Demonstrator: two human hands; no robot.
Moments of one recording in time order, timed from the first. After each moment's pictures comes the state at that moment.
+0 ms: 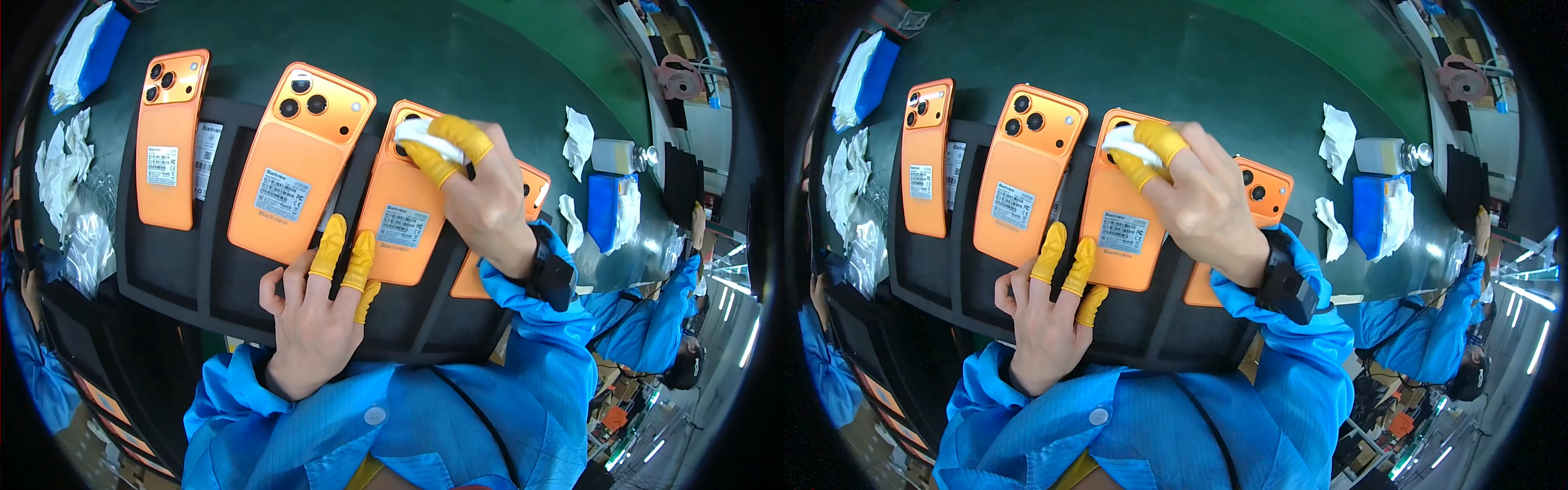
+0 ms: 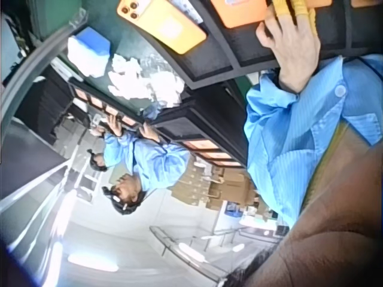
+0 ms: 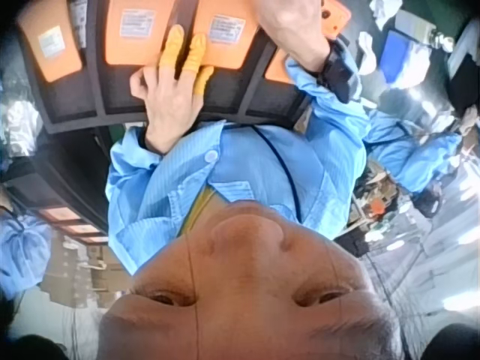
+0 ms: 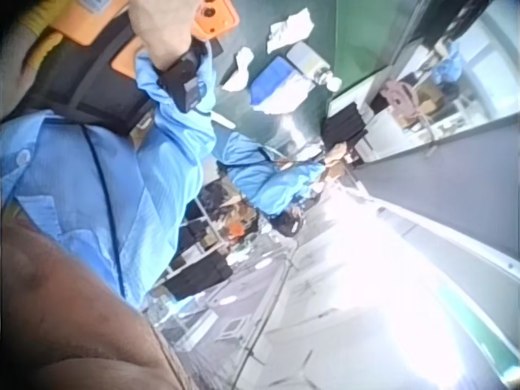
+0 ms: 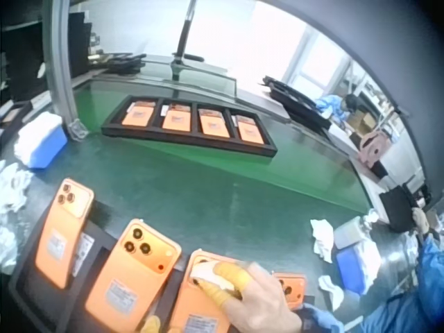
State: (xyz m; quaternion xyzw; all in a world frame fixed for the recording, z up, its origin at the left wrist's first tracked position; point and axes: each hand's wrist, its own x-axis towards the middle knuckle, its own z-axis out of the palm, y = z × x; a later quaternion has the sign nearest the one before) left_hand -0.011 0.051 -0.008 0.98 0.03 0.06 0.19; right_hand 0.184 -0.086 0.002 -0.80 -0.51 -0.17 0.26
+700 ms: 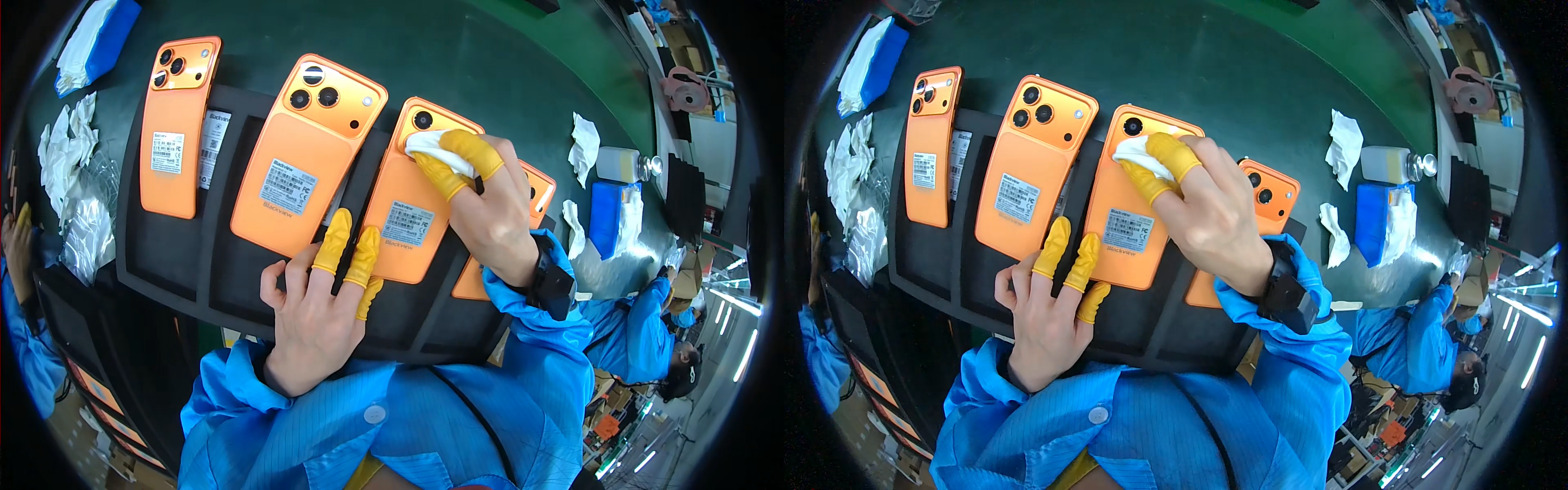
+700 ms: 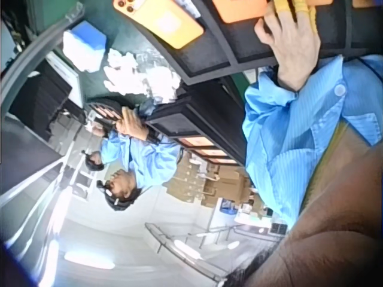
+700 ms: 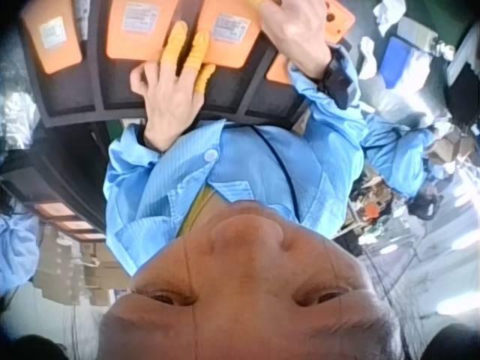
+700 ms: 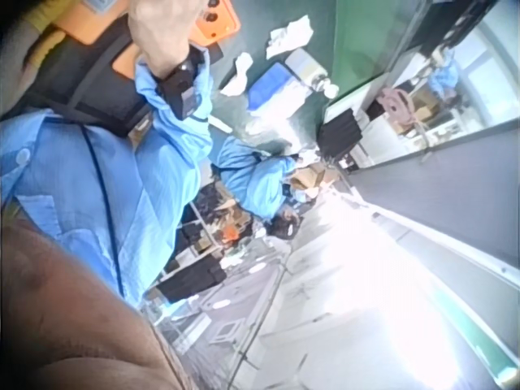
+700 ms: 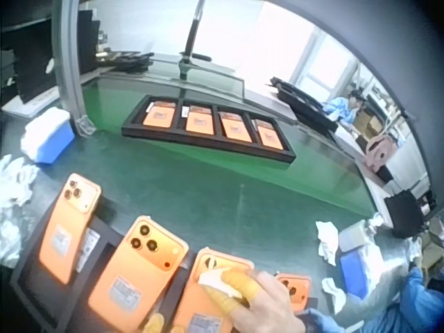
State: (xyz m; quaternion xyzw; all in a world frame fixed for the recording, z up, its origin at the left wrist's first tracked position) left_hand -0.010 0.050 -0.007 0.98 0.04 0.07 0.20; right_hand 0.180 -0.096 -0.001 -0.79 -0.54 -0.19 0.22
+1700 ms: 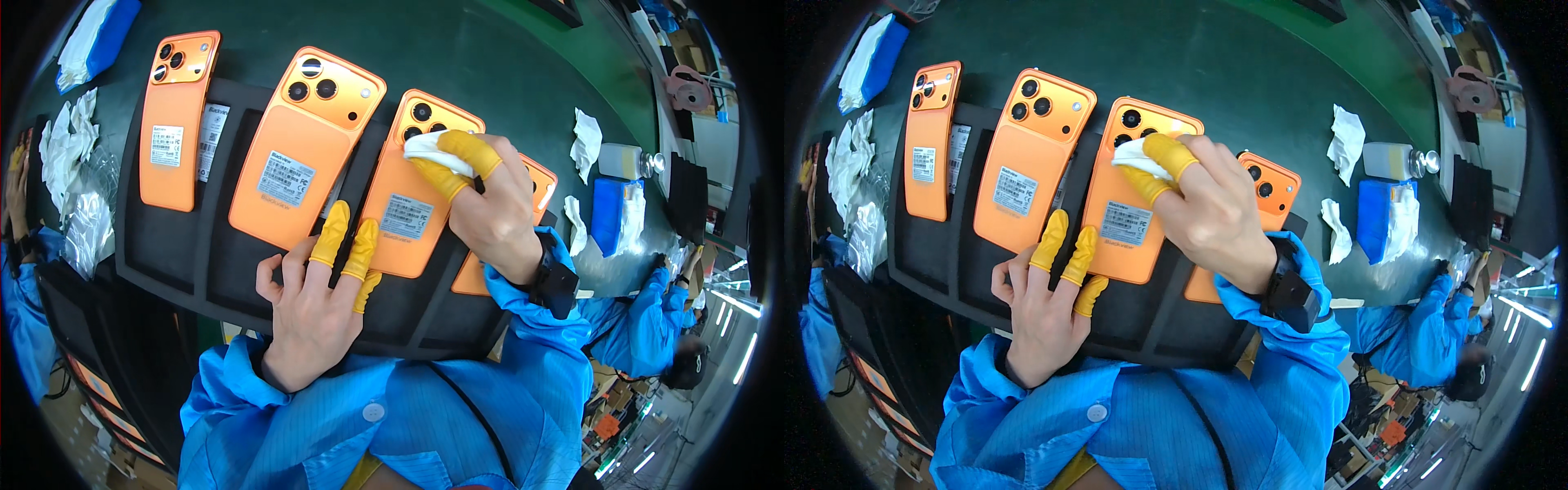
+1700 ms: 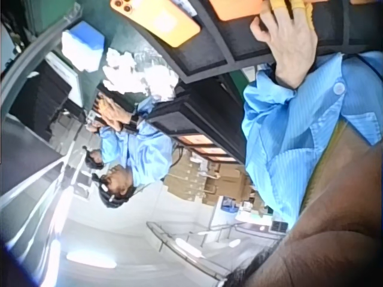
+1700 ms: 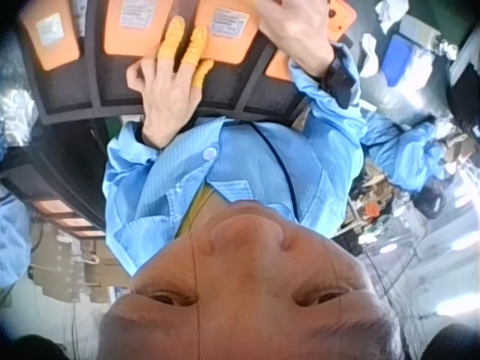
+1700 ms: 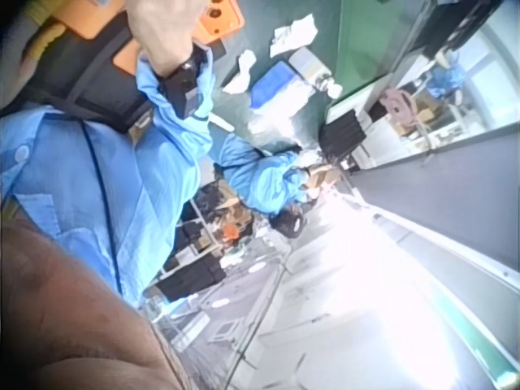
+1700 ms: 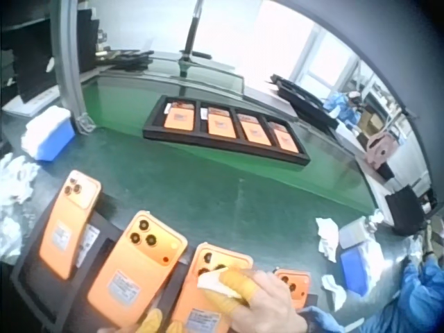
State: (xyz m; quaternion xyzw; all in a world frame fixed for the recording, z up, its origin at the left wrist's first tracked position) left_hand -0.012 0.050 -0.007 0.98 0.04 0.06 0.19; right_hand 0.178 -0.097 -0.001 -0.78 -0.54 -0.19 0.24
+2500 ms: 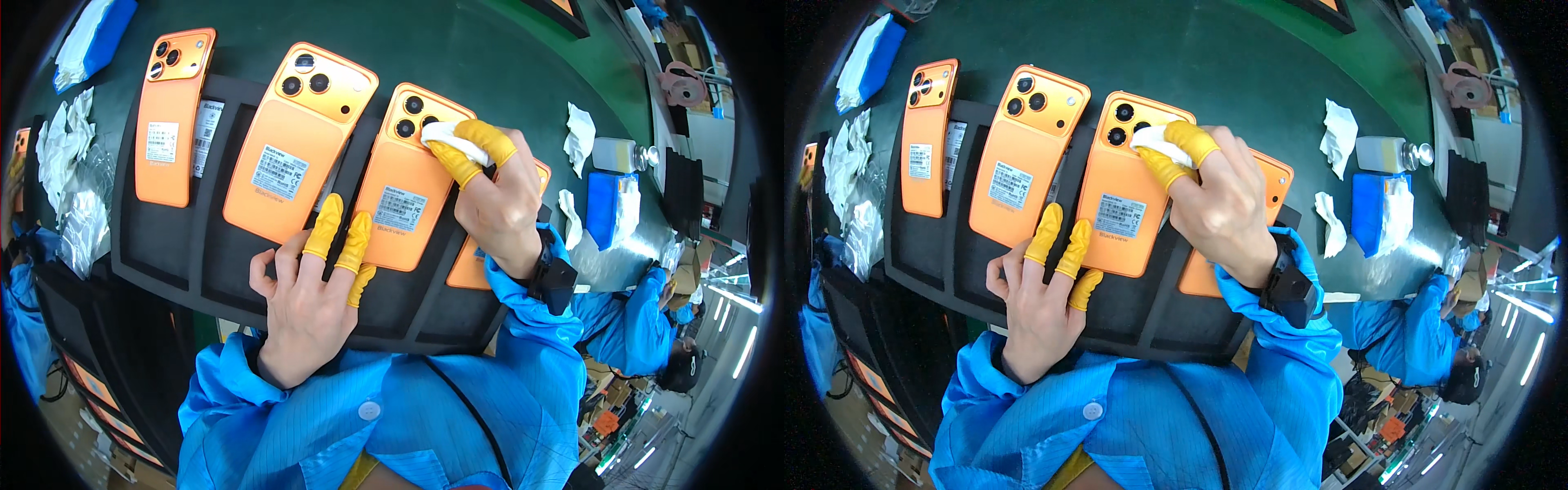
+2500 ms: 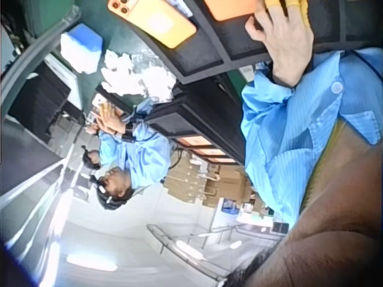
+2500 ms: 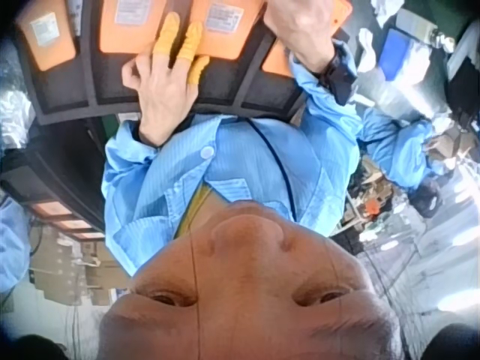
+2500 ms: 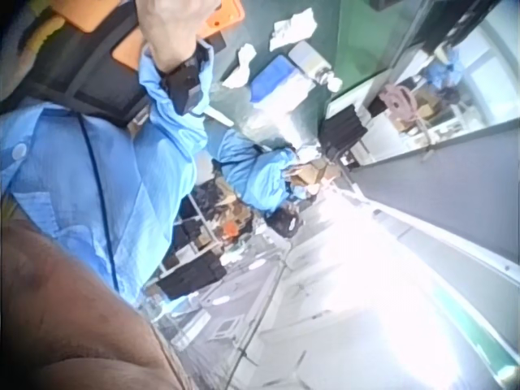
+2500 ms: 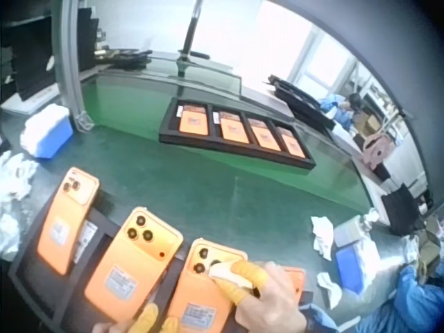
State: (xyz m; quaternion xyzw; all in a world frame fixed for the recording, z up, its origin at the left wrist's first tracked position) left_hand -0.014 0.050 -0.009 0.98 0.04 0.05 0.20; right_hand 0.179 -0.104 0.002 -0.80 -0.52 -0.22 0.21
